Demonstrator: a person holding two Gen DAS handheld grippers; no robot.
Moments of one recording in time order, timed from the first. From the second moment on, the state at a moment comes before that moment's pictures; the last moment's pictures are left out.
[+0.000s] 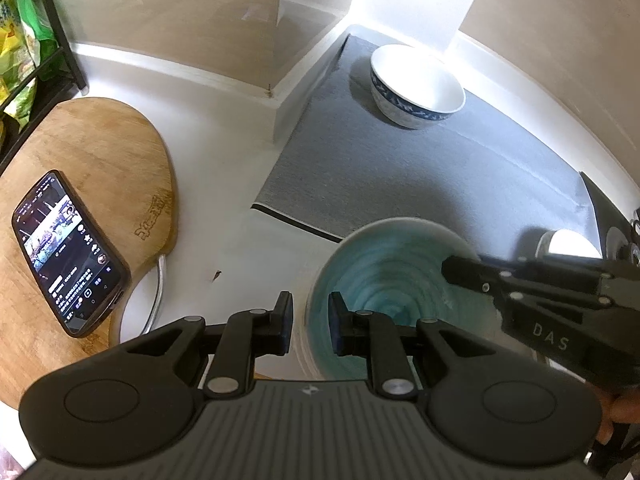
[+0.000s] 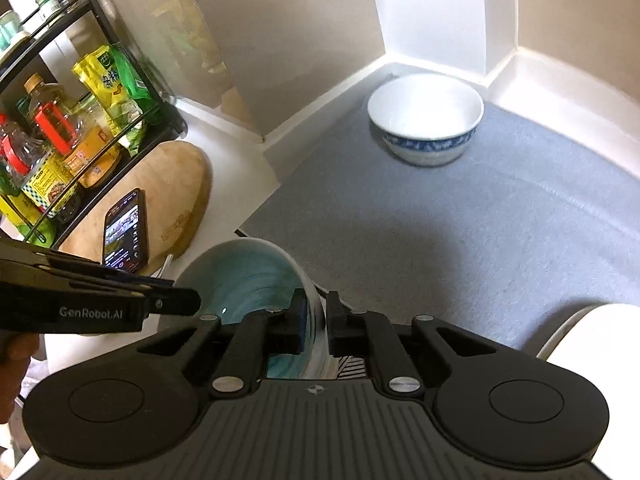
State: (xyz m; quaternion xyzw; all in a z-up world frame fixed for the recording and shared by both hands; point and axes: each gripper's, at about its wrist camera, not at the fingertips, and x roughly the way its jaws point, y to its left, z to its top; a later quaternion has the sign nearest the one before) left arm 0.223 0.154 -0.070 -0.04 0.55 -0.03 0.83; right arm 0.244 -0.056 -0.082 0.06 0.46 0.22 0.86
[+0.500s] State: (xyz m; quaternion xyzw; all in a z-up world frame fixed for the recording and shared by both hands) left arm 0.226 0.149 -0.062 -0.05 0.52 -0.04 0.85; right arm 0.247 -0.059 -0.084 0.08 0.48 0.20 0.85
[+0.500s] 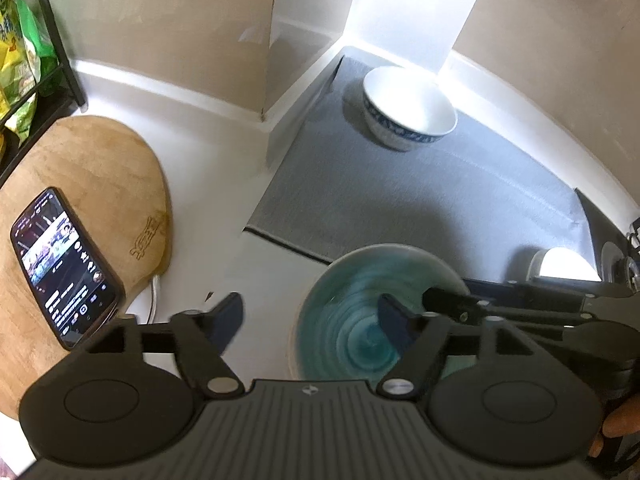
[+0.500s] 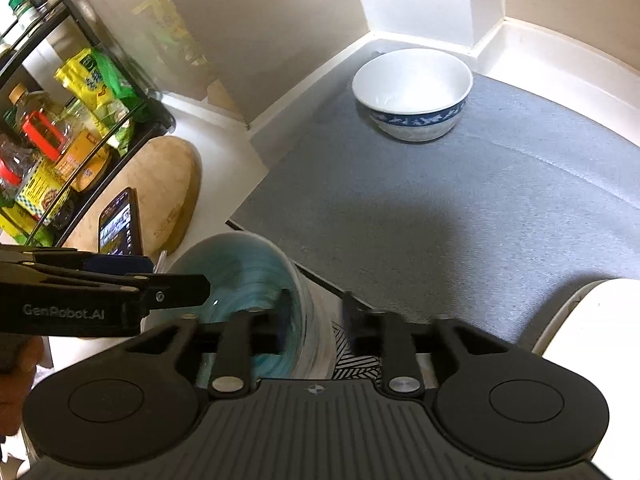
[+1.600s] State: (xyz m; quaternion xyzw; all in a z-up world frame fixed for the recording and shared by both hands) left arm 0.220 0.070 0.044 0.02 0.40 -0.28 0.87; right arm 0.053 -0.081 0.028 0.11 0.26 -0.01 0.96
